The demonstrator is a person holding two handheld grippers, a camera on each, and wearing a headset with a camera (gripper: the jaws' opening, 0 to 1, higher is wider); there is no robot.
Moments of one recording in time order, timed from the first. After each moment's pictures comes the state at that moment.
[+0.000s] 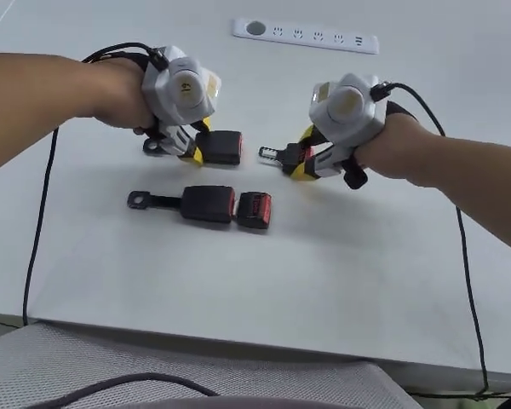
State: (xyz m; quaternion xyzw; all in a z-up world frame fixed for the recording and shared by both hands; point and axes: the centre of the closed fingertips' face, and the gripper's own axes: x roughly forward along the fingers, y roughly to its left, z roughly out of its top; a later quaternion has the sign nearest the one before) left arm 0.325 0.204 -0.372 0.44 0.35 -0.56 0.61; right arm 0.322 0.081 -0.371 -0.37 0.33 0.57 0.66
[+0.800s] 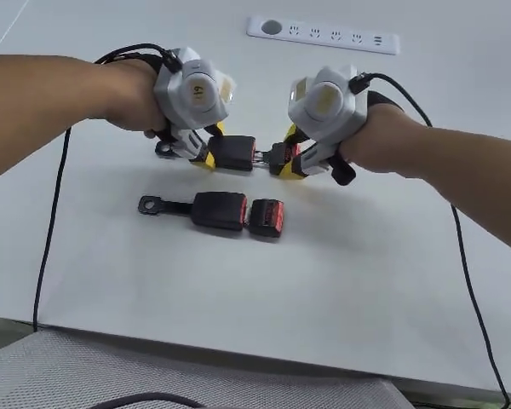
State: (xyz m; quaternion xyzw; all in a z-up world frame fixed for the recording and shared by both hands) left arm 0.323 0.204 -0.372 0.44 0.35 -0.57 0.60; right arm 0.320 0.118 -0.369 -0.39 0.31 0.59 0.63
